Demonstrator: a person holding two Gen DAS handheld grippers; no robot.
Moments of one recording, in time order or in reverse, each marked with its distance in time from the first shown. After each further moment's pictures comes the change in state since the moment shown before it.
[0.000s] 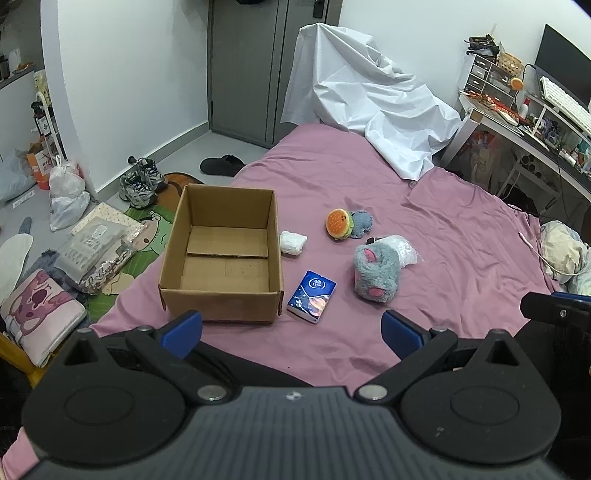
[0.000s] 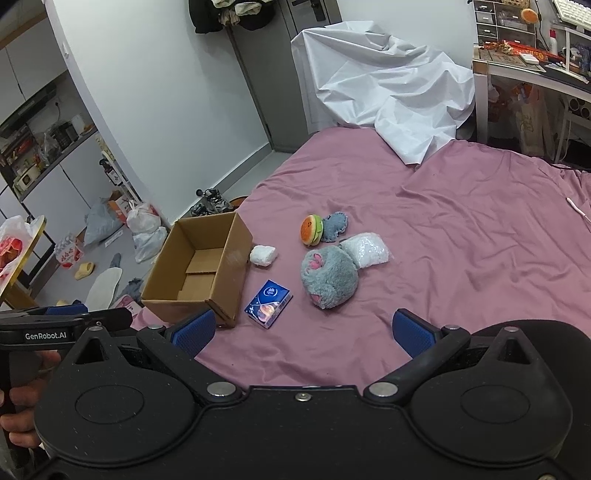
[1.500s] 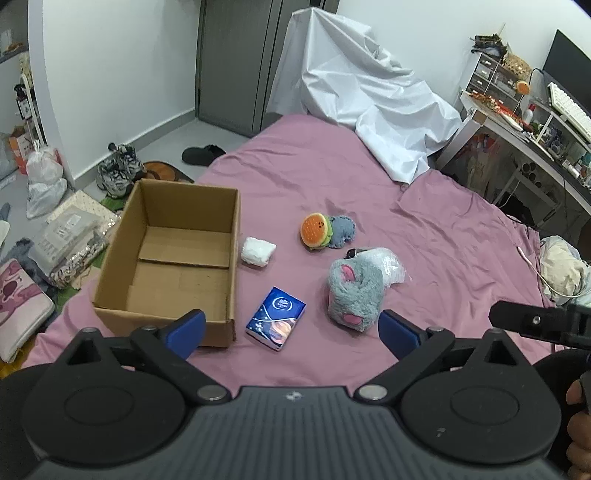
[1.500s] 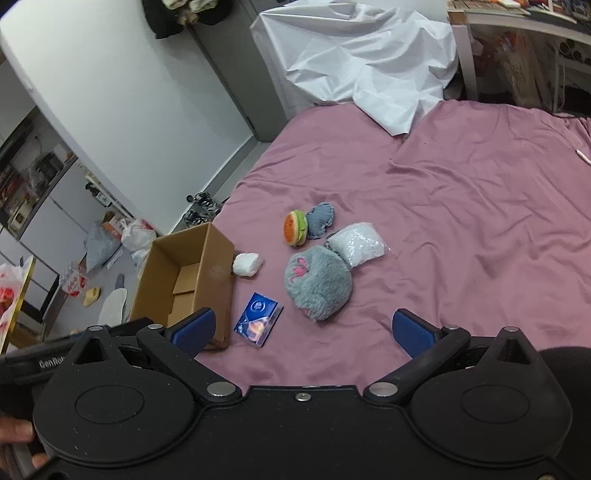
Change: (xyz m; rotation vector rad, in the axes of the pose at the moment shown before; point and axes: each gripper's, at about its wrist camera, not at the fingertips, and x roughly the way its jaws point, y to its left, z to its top) left arm 0.071 -0.029 0.026 -0.056 0.038 -0.051; right arm 0.060 -0.046 0.025 0.181 0.069 0.032
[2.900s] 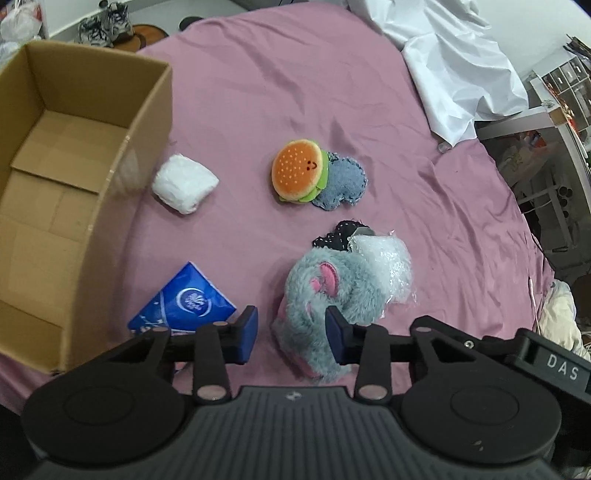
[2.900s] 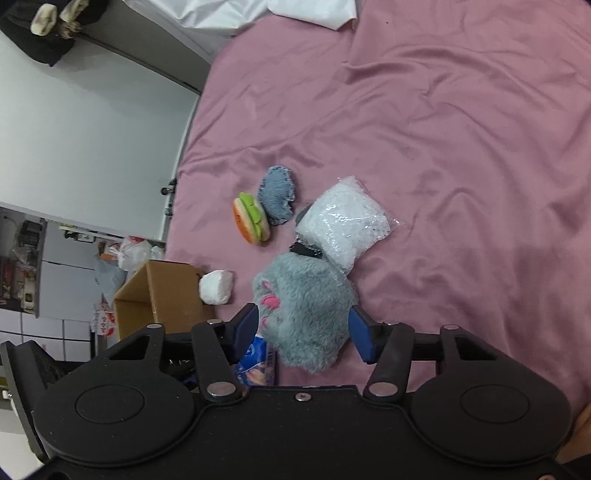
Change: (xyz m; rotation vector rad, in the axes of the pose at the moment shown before) left arm 0.189 -0.013 0.041 -0.311 0.352 -0.102; right arm 0.152 -0.065 0.052 0.376 0.272 0.062
